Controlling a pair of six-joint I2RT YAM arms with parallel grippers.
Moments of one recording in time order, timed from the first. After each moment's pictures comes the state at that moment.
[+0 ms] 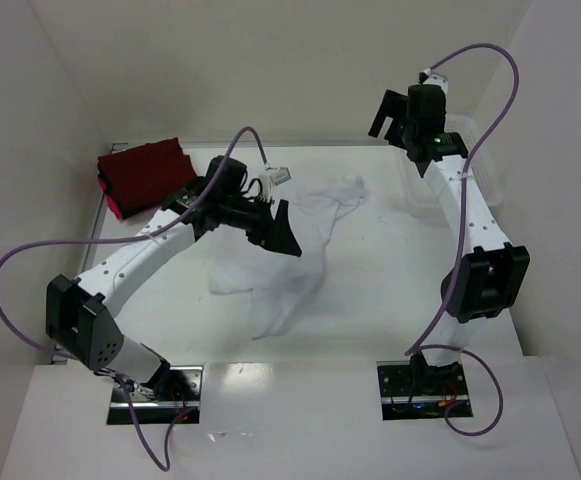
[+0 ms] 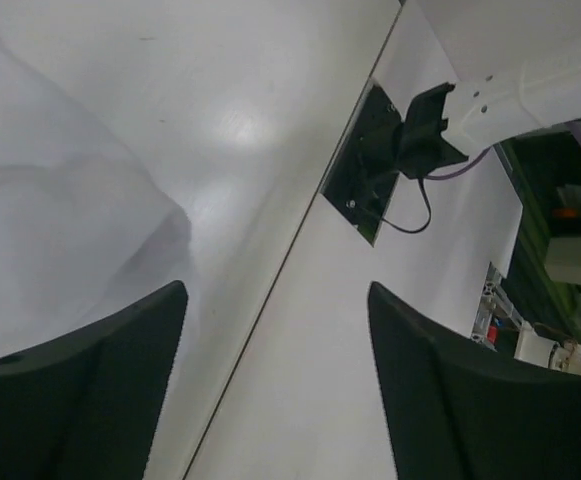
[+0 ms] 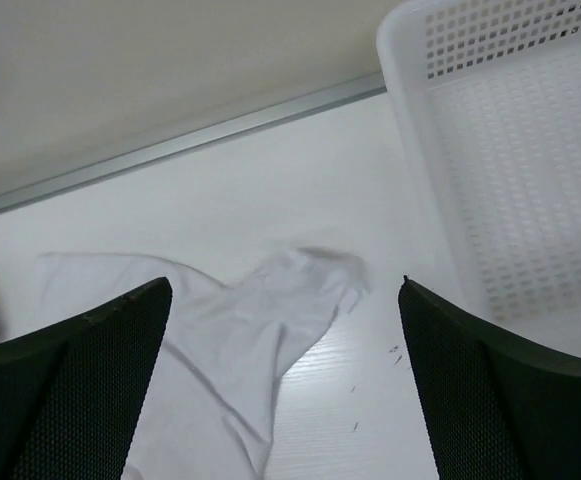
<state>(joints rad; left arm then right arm) -0.53 1.48 1.36 -0.60 0.80 -0.27 0.15 1.71 1.77 -0.49 0.18 0.38</state>
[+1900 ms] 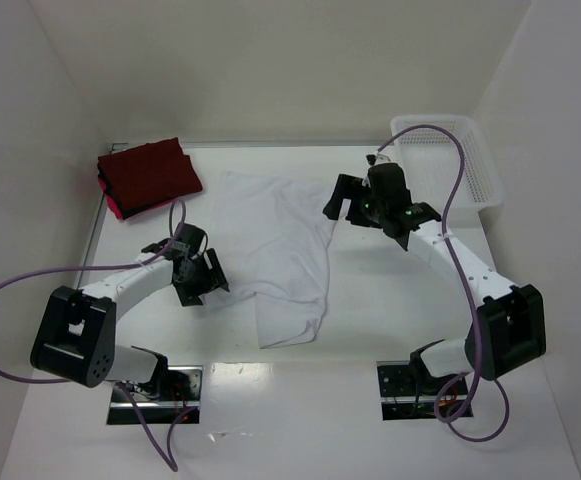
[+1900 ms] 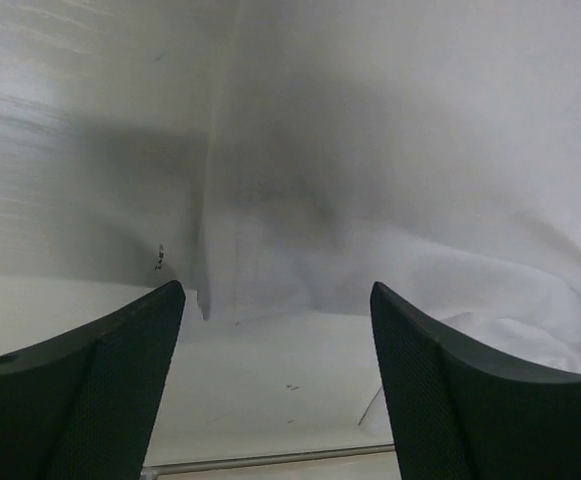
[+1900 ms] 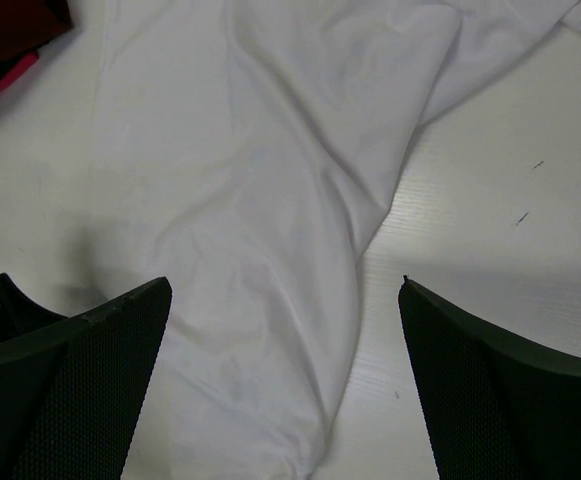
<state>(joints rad) -0.26 1.37 0.70 -0.57 0.08 -0.75 0.37 1.37 1.09 -0.34 -0.07 0.52</state>
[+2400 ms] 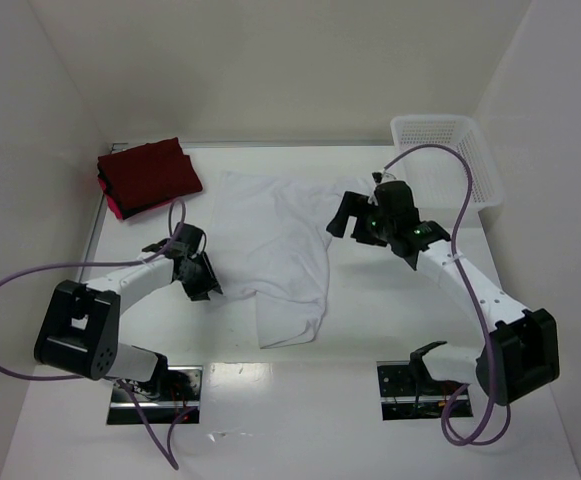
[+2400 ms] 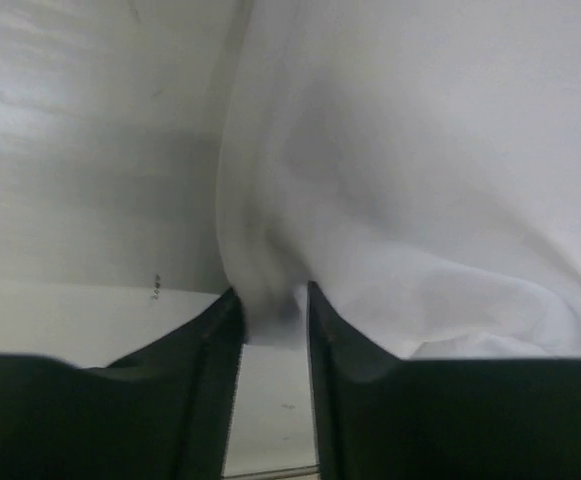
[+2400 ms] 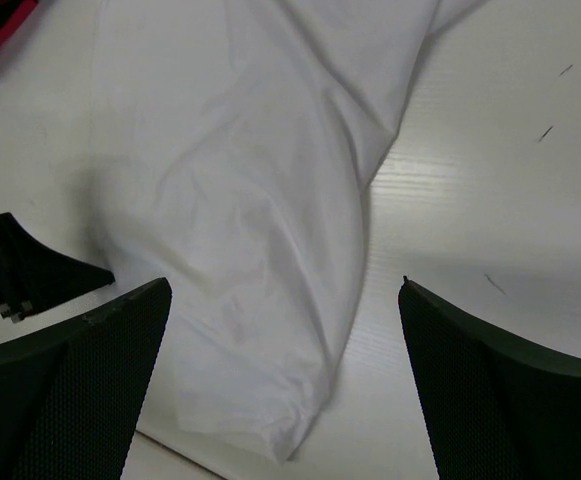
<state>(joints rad) -0.25 1.40 0.68 -0.50 0.10 -0.74 0.37 1.24 0.95 -0.36 -0.12 0.56</state>
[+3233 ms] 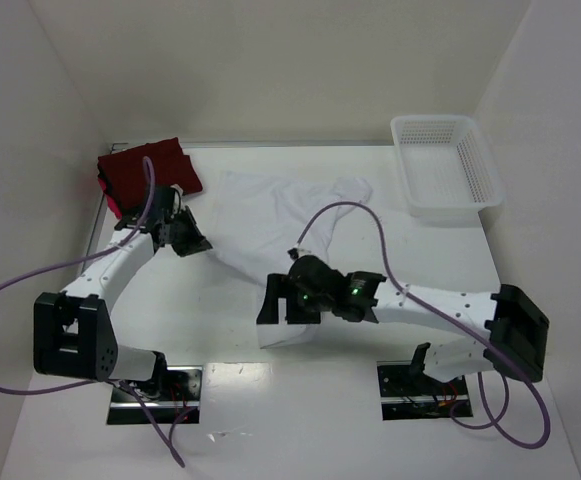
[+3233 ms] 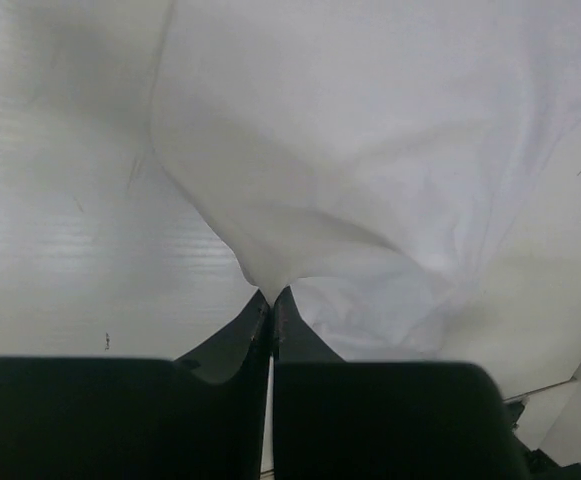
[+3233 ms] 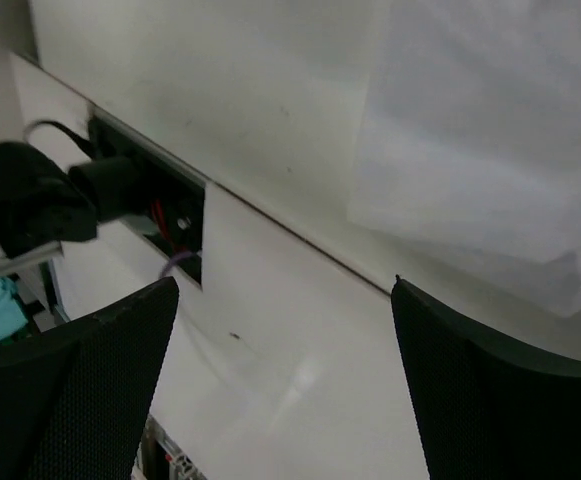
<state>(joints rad) -0.09 1.37 0.96 -0.54 0.24 -0.63 1.10 1.30 0.85 -0.33 -0.06 1.03</state>
